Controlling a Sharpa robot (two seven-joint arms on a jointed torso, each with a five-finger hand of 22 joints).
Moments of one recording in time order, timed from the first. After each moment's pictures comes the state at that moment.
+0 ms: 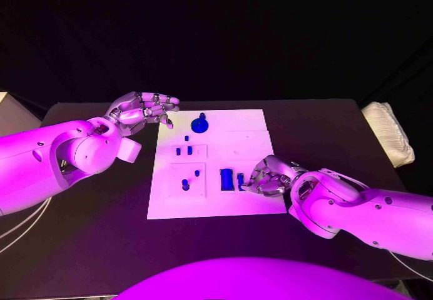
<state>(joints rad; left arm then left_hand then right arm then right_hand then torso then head) 1.20 -0.97 -0.03 1.50 -0.15 -0.08 0.31 1.35 -0.20 0.51 0.09 0.24 0.81 0.21 0.24 0.32 0.84 0.16 0.51 0.16 0.89 0.09 1.15 0.47 0.17 0.87 0.18 0.83 0.55 1.05 -0.90 -0.17 1.80 -1.34 -0.49 -0.45 1.15 -0.21 0.34 0.22 0.12 1.07 0.05 0.48 0.40 1.47 -0.03 1.52 1.31 1.46 -0.09 1.57 1.31 0.05 1.47 0.02 1.42 1.31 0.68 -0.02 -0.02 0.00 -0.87</state>
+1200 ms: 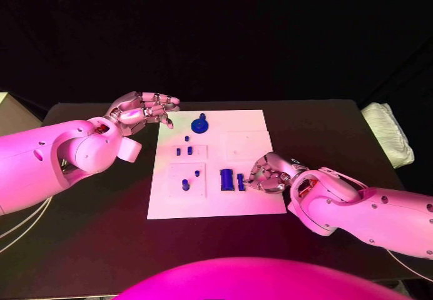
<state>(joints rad) 1.20 -0.97 -0.03 1.50 -0.15 -0.08 0.31 1.35 -0.20 0.51 0.09 0.24 0.81 0.21 0.24 0.32 0.84 0.16 0.51 0.16 0.89 0.09 1.15 0.47 0.17 0.87 0.18 0.83 0.55 1.05 -0.89 -0.17 1.78 -1.37 -0.53 -0.43 1.16 -0.20 0.34 0.22 0.13 1.05 0.05 0.47 0.38 1.47 -0.03 1.49 1.31 1.46 -0.09 1.55 1.31 0.05 1.47 0.02 1.39 1.31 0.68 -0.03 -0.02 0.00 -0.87</state>
